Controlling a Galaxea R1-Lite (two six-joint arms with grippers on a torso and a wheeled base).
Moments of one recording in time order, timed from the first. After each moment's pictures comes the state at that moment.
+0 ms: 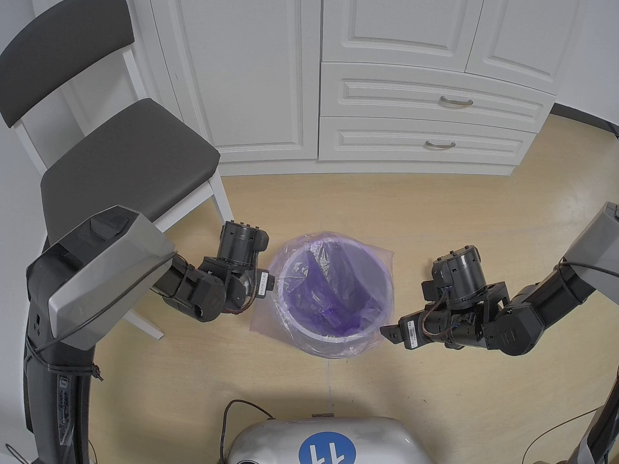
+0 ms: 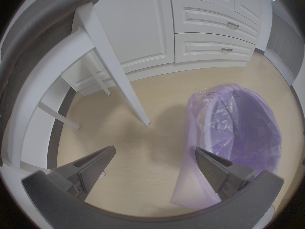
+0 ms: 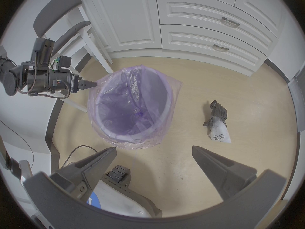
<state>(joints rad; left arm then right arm) -0.45 2.37 -1.32 -0.42 0.44 -0.08 0.53 2.01 -0.81 -0.47 -0.16 0.14</state>
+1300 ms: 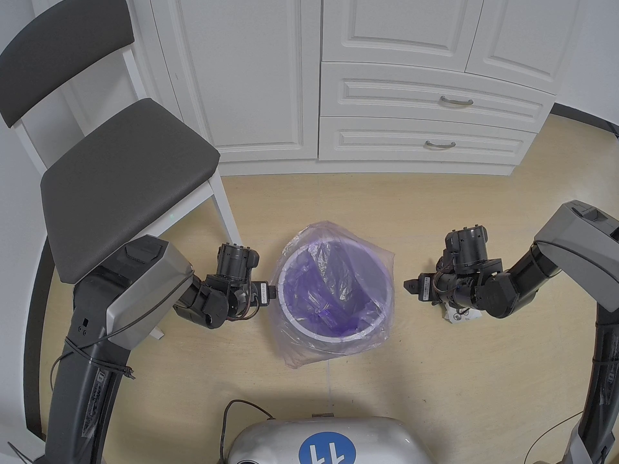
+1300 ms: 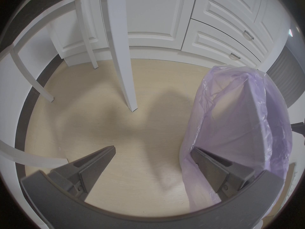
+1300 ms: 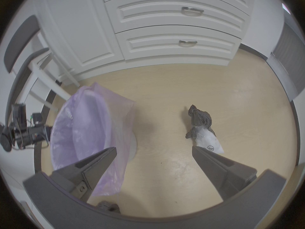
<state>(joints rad) -0.36 2.63 -1.51 -0.48 0.20 -0.25 0.30 2.24 -1.06 -0.56 -0.17 0.22</state>
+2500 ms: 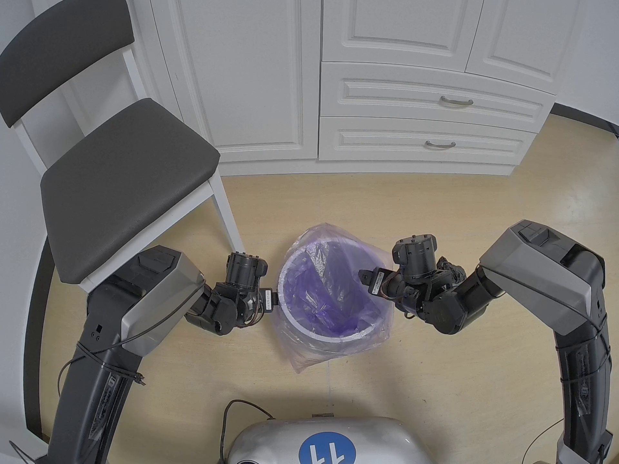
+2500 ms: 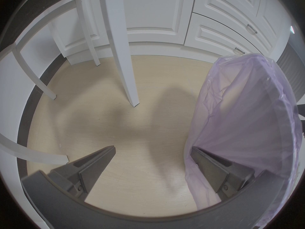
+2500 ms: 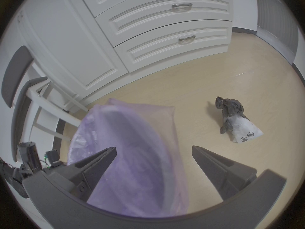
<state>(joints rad) -0.38 2.70 -1.56 -0.47 0.26 -0.26 0.46 2.43 -1.27 -0.68 -0.26 0.53</state>
